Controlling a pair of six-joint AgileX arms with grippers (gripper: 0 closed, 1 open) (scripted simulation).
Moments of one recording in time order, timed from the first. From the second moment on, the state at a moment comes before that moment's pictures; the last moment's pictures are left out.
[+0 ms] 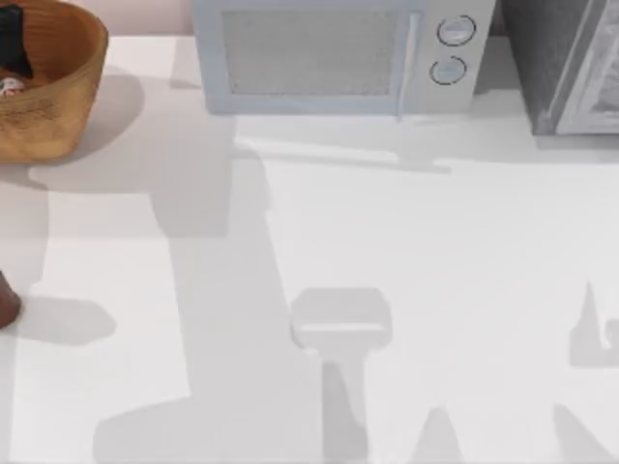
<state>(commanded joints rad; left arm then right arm) 0.21 2.65 2.65 -1.31 0.31 0.18 0.00 0.00 0.00 0.00 0.00 0.00</state>
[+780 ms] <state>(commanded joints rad) 0.19 3.02 3.18 -1.49 0.31 0.15 0.00 0.00 0.00 0.00 0.00 0.00</state>
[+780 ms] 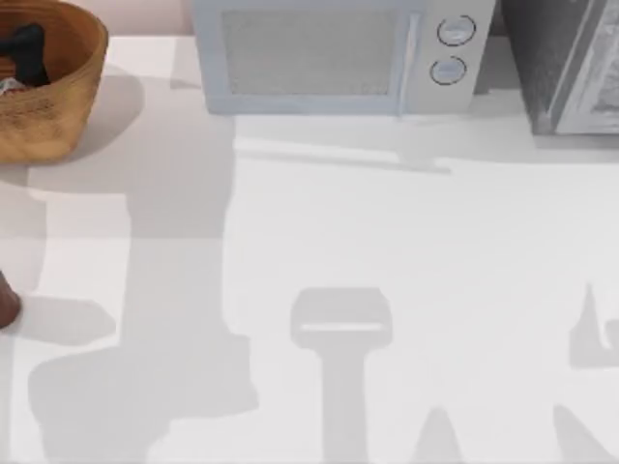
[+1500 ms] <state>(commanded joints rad) 0.19 3.08 3.28 -1.52 0.31 0.15 0.00 0.00 0.00 0.00 0.00 0.00</state>
